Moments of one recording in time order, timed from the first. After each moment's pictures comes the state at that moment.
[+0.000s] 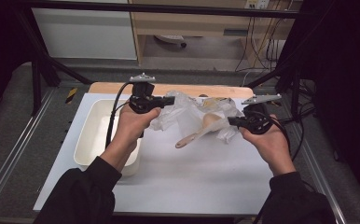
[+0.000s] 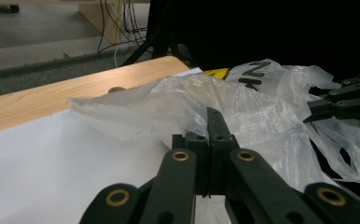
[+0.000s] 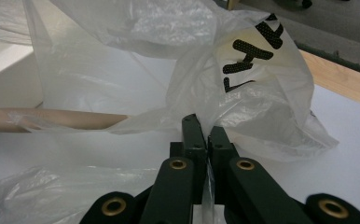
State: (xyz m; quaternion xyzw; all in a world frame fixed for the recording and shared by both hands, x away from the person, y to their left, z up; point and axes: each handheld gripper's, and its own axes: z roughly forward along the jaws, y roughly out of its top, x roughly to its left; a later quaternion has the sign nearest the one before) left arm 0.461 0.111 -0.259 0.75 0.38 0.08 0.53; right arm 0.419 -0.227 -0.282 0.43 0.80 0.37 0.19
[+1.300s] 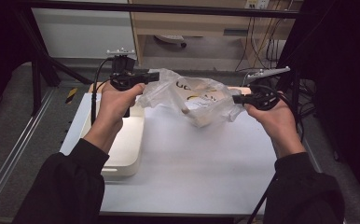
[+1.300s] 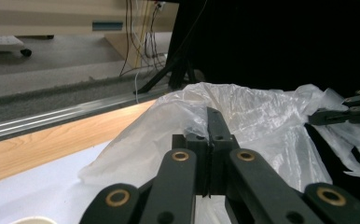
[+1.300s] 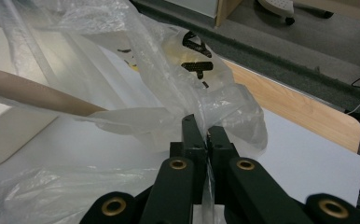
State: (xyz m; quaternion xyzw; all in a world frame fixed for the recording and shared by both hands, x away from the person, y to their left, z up) left arm 0.480 0.147 -0.205 0.72 0.41 0.11 0.55; right arm 0.451 -0.233 -0.228 0.43 0.79 0.38 0.21
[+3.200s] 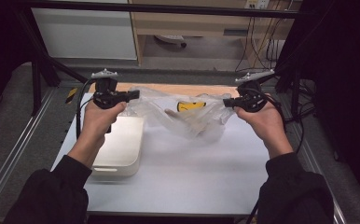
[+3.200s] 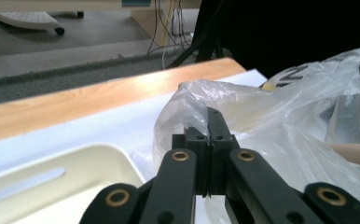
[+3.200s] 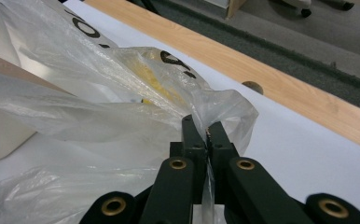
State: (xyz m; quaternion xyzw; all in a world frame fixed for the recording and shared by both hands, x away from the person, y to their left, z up) left arm 0.467 0.199 -0.268 0.74 0.43 0.14 0.50; right arm 0.459 -0.211 -0.250 0.42 0.81 0.37 0.19
